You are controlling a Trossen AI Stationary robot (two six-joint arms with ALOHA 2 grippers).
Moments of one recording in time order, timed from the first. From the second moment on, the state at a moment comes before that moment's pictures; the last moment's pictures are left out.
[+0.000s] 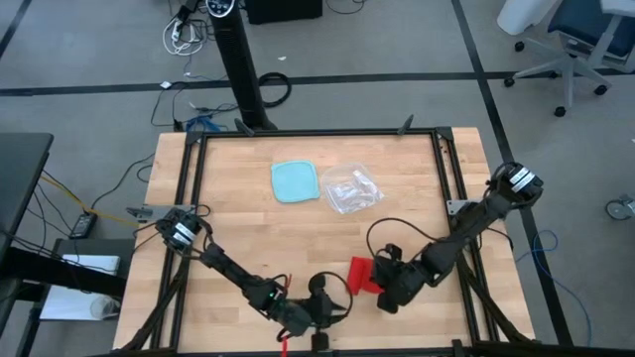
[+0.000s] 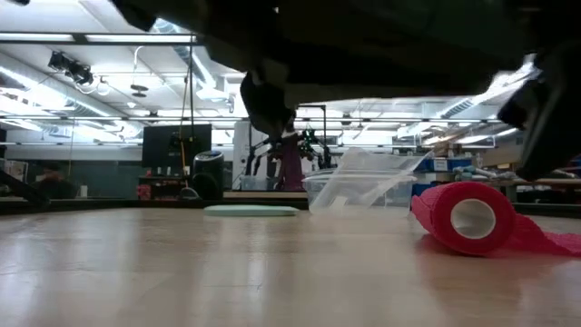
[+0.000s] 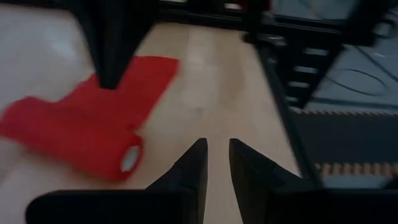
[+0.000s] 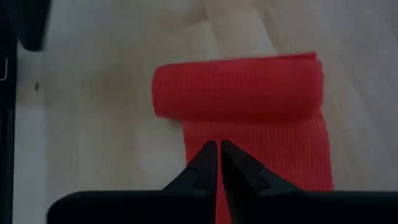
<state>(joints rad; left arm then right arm) -0.62 2.16 1.32 0.41 -0.57 -0.41 0.68 1.58 0.82 -0.26 0.38 0.88</state>
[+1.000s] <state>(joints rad) -0.72 2.08 1.38 -0.29 -0.82 -0.66 0.41 1.76 0.84 0.06 0.18 0.57</state>
